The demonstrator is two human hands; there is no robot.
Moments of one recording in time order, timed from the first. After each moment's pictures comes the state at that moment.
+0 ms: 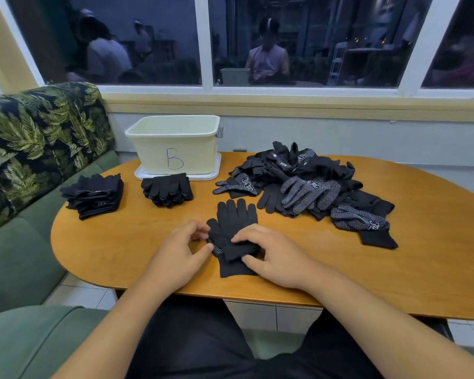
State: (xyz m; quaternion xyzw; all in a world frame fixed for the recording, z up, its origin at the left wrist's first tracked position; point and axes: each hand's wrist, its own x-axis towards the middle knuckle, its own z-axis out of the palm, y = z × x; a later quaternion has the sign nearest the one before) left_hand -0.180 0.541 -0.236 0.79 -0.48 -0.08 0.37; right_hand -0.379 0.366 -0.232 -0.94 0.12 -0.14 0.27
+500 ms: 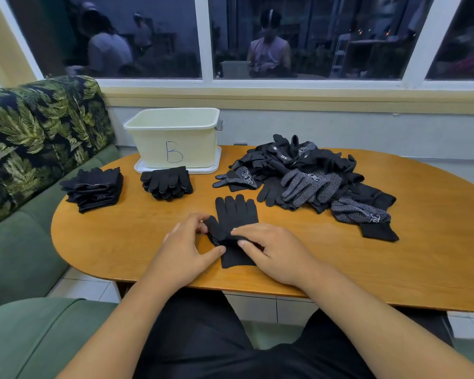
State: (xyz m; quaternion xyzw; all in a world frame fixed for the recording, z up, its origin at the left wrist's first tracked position) left_hand -0.192 0.538 -0.241 0.82 -0.47 -0.05 0.33; right_hand -0.380 0.374 -0.239 -0.95 0.12 -0.19 0.21
